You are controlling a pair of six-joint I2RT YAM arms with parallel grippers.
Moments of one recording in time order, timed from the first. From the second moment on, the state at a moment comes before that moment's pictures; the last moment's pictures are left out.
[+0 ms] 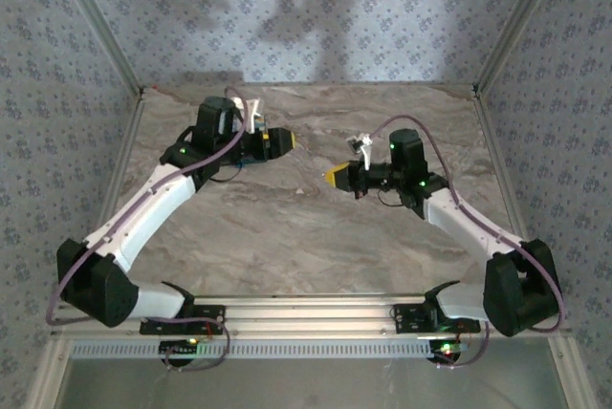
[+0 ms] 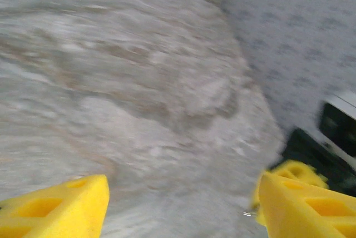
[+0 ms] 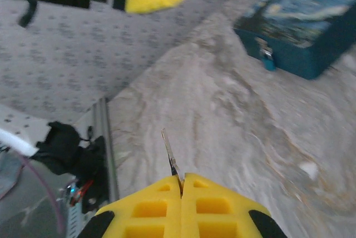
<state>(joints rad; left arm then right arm) -0.48 1.36 1.23 -0.43 0.38 -0.51 0.39 1.27 0.80 0.00 -0.87 0.19</state>
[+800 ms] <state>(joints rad) -0.37 2.03 1.75 -0.70 0.04 -0.31 0.36 1.13 0.67 -0.18 -0.43 0.22</state>
